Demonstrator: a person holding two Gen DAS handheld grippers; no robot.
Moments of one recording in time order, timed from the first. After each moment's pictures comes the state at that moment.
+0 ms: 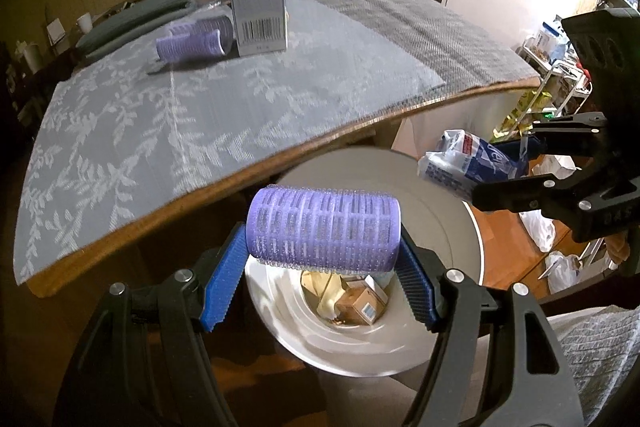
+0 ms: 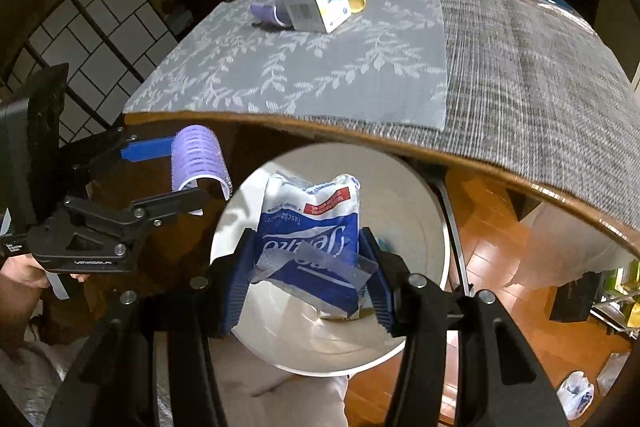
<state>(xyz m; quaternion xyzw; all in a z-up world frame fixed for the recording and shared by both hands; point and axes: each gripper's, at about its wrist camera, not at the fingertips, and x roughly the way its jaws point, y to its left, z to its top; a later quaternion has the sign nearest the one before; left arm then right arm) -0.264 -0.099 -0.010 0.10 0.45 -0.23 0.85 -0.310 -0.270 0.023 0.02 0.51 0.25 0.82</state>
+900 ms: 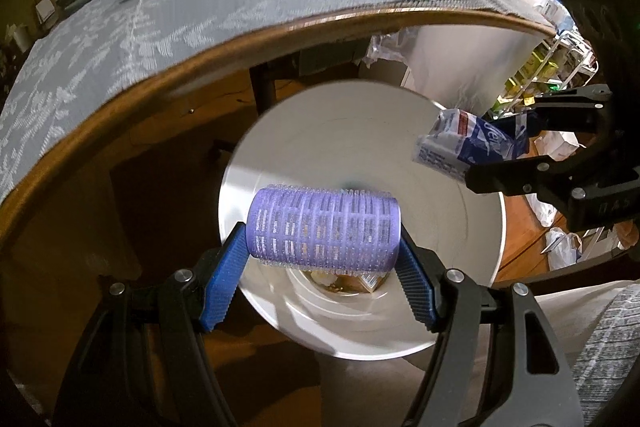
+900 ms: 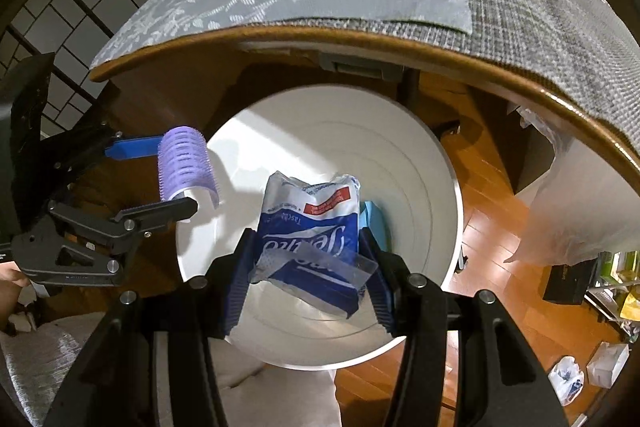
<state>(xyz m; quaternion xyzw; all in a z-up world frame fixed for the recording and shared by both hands) -0.269 -0.103 -0.070 0.12 0.51 -0.22 0.82 -0.303 -0.259 -0.033 0.00 0.57 0.23 0.79</state>
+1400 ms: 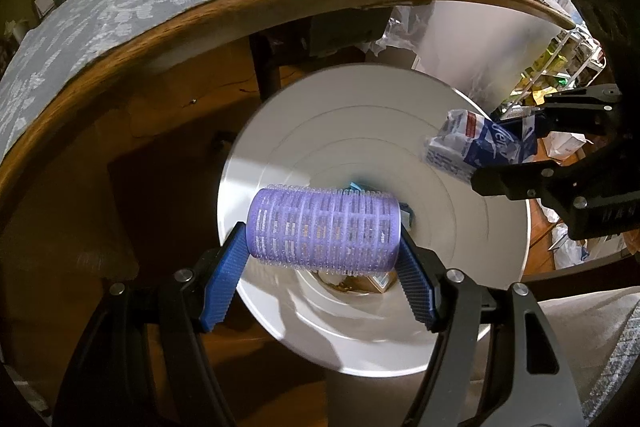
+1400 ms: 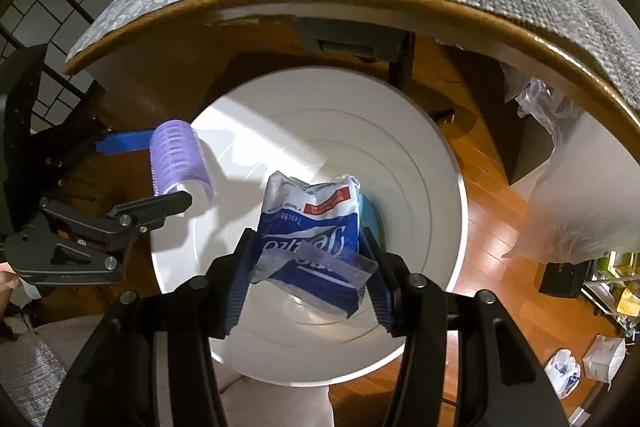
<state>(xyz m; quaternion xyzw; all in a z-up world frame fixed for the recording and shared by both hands) -0.256 -0.109 -0.094 0.12 0.52 -0.22 0.81 -0.287 -0.253 -0.058 -0.01 0.58 0.21 0.78</state>
